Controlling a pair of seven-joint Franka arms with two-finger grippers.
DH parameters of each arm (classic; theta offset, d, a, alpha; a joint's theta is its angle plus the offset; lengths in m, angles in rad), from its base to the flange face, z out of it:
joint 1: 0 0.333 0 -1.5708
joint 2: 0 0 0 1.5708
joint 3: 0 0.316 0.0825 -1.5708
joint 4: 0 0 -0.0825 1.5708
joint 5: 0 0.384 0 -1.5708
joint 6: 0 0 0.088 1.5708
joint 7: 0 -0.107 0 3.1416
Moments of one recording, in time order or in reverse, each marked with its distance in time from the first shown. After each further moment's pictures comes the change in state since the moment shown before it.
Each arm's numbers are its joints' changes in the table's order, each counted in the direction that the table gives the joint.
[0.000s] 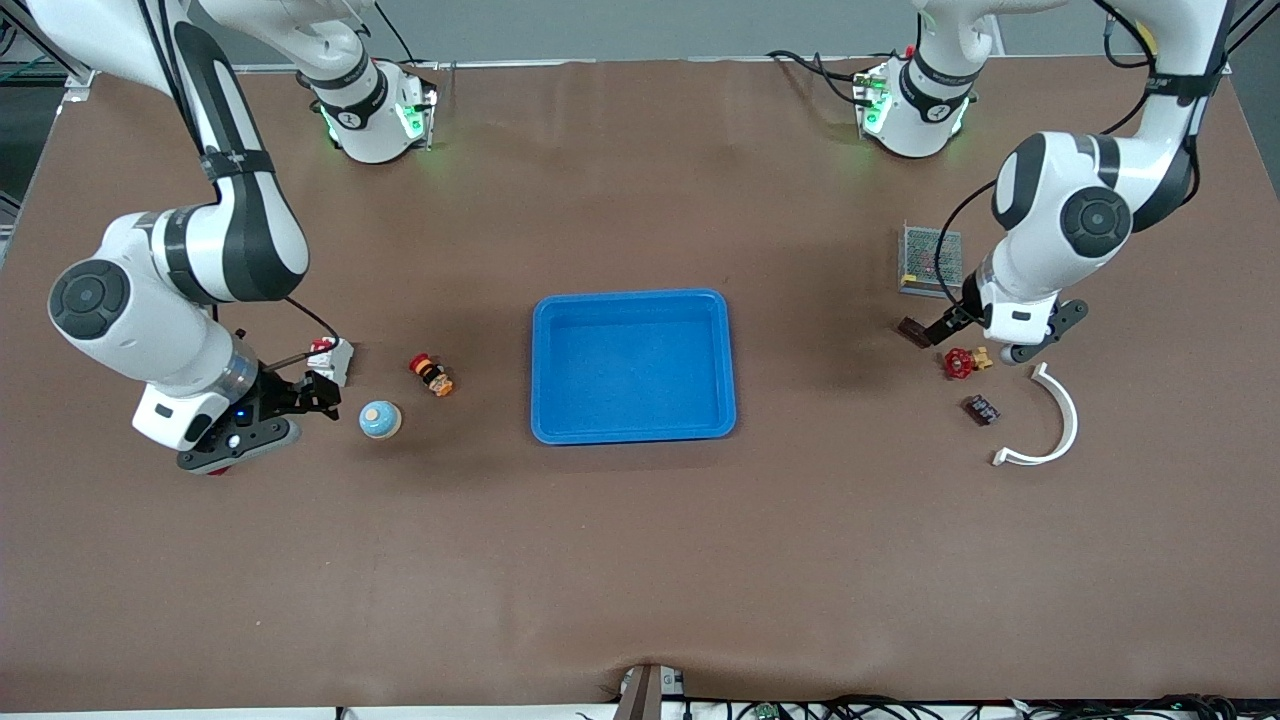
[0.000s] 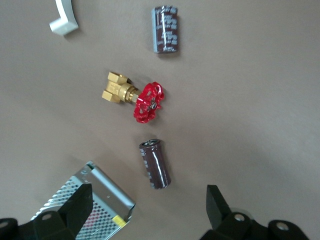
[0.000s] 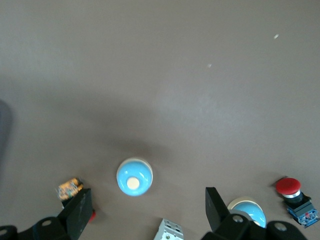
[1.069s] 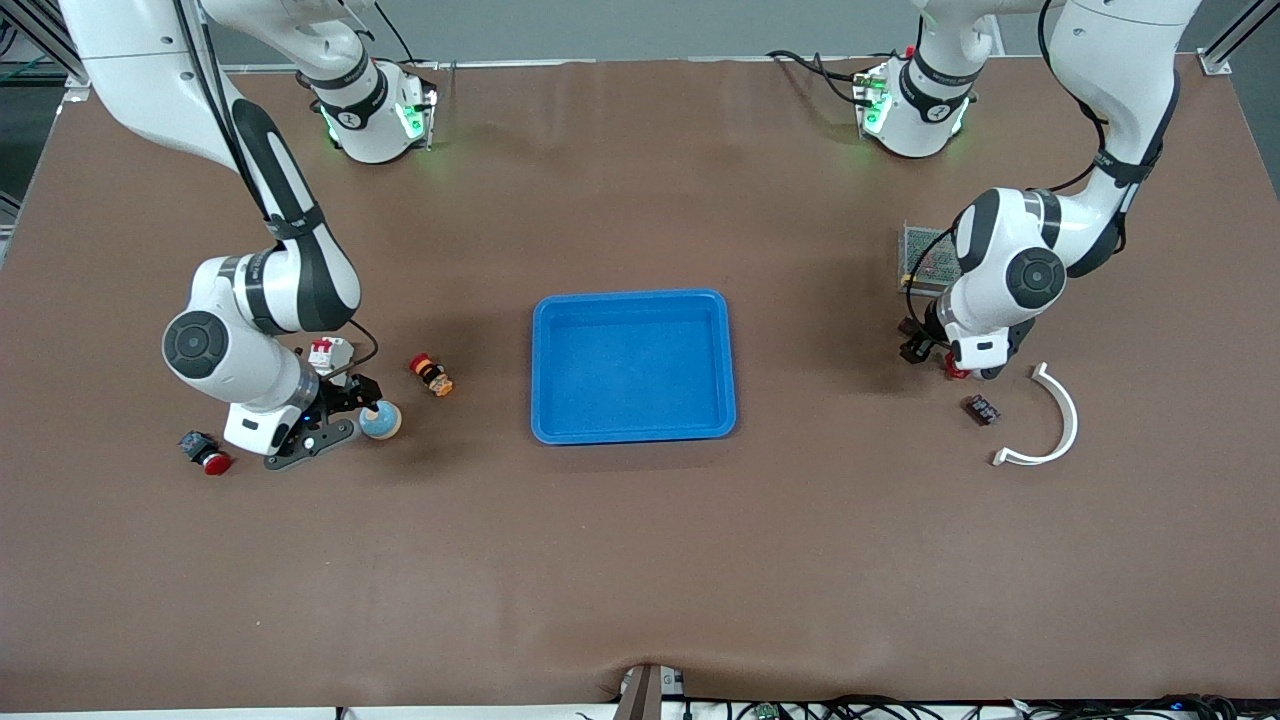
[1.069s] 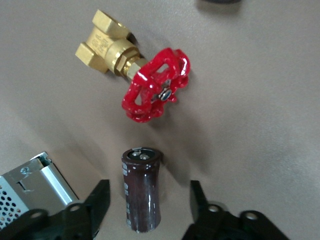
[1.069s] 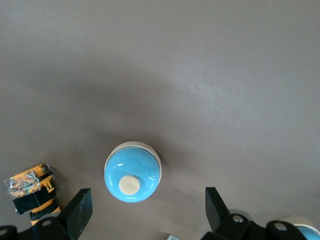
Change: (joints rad) left arm 0.000 0.221 -0.001 0.009 0.000 -0.154 0.234; right arm 0.010 0.135 0.009 0.107 0.000 -0.160 0.064
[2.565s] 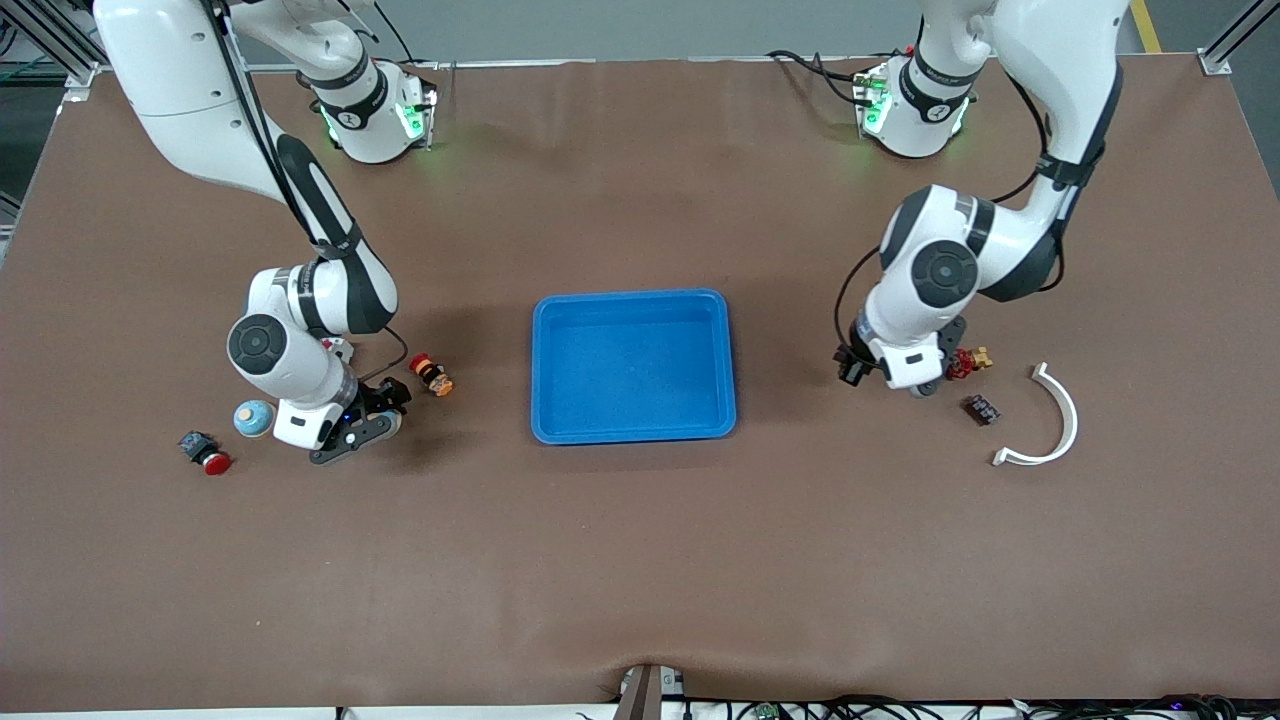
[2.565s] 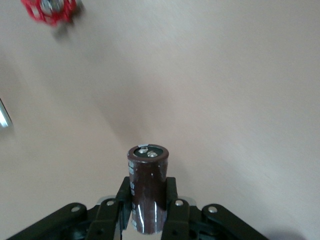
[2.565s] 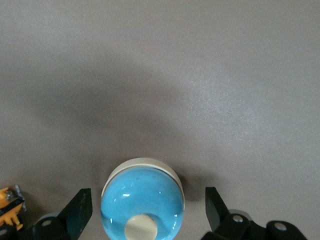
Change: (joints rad) left arm -0.275 0.019 -0.018 -0.297 0.000 0.150 0.463; right arm 0.029 0.090 0.001 0.088 0.000 -0.226 0.004
